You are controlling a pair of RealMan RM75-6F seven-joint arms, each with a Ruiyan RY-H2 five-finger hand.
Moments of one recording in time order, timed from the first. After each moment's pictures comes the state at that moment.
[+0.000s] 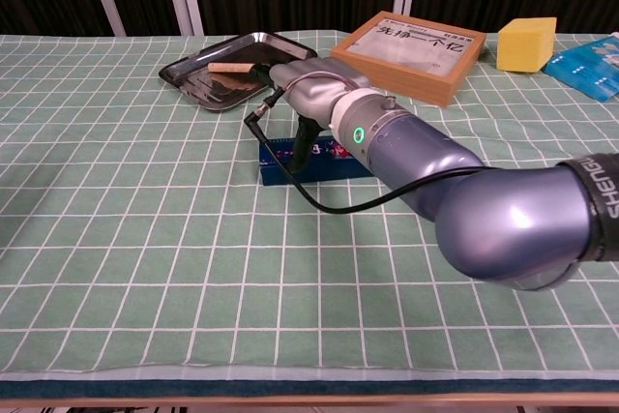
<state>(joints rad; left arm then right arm) -0.14 -1.10 -0.06 -1.62 1.40 1.37 -0.01 1.01 -2.04 0.42 -1.06 -1.01 0.94 -0.64</state>
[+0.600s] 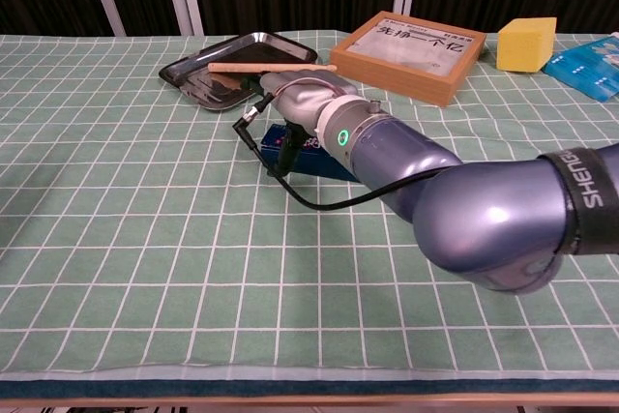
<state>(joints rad) -0.14 -1.10 -0.05 -1.63 1.40 1.36 -0.01 1.03 -2.05 0.43 -1.10 -0.92 0.92 -0.64</state>
